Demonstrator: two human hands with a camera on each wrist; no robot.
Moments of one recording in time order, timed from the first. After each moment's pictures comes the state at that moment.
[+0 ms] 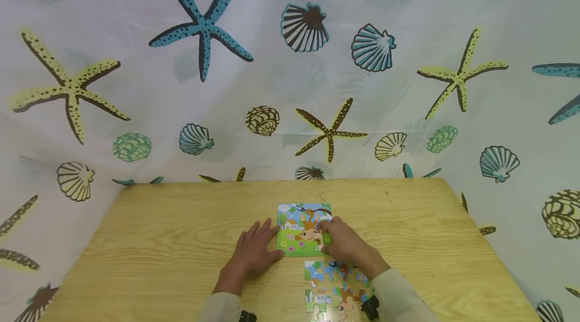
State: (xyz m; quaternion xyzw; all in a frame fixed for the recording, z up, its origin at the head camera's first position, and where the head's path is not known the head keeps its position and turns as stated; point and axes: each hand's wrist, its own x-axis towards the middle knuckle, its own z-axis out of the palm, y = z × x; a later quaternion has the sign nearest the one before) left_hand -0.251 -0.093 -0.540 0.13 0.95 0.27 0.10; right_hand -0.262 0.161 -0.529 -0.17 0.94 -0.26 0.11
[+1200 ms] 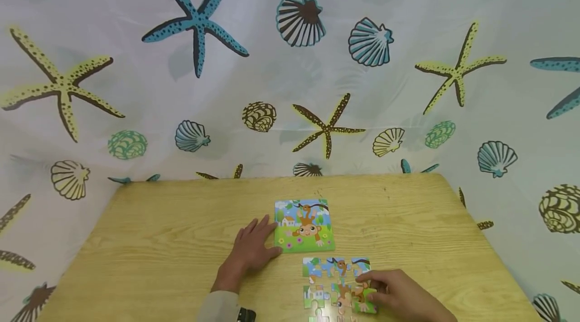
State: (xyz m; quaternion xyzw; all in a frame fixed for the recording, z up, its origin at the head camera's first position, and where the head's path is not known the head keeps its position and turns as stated) left_hand -0.253 -0.091 -0.547 0.11 0.95 0.26 0.10; right_hand -0.156 0.267 -0.525 -0.23 0.84 -0.44 0.21
